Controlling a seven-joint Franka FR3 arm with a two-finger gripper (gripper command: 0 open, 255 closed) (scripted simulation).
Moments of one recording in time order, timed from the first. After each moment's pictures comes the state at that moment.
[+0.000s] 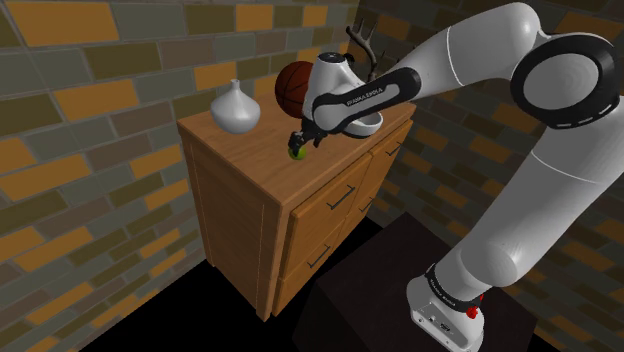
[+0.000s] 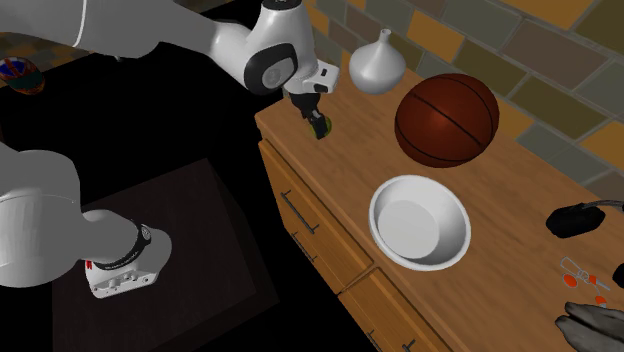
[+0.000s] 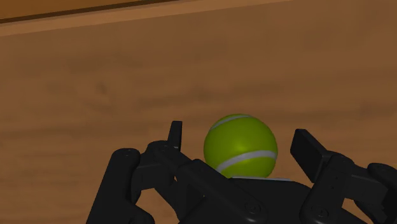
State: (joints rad) arm -0.04 0.13 0.16 -2.18 -0.17 2.44 0.25
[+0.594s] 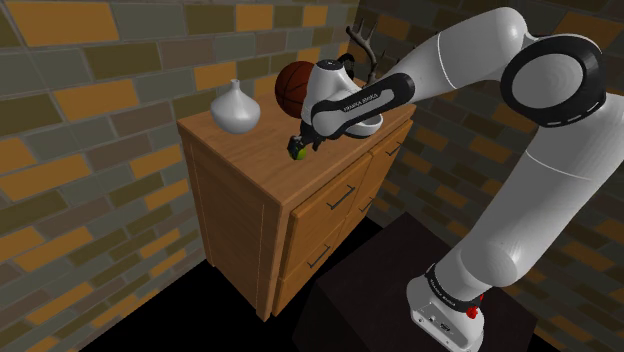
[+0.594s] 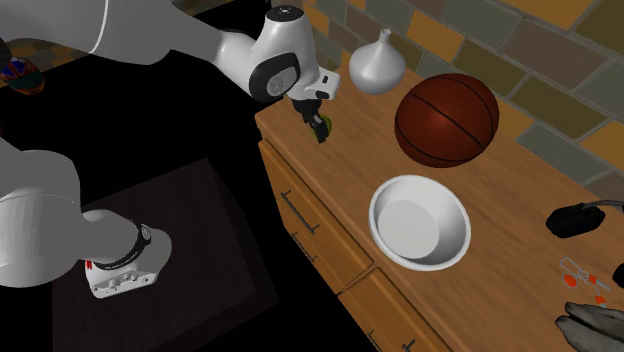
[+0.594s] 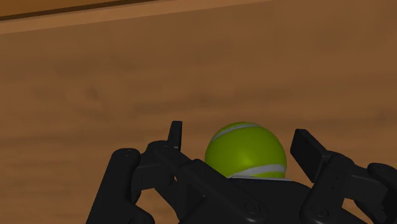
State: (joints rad) arm -0.04 0.17 0.16 -2.18 -0.19 2.48 0.26
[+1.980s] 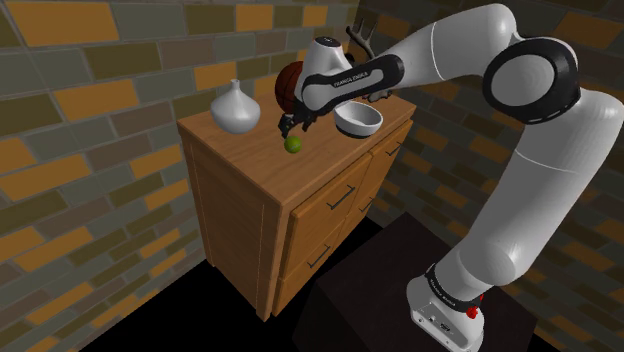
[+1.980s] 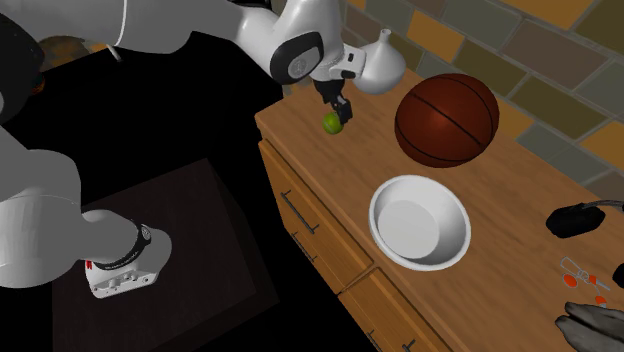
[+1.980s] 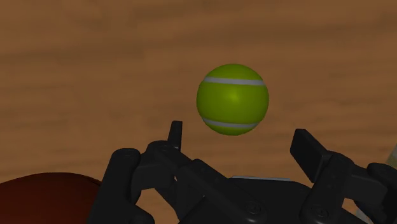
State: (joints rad) arm -0.07 0.25 0.17 -1.97 -0.11 2.45 0.15
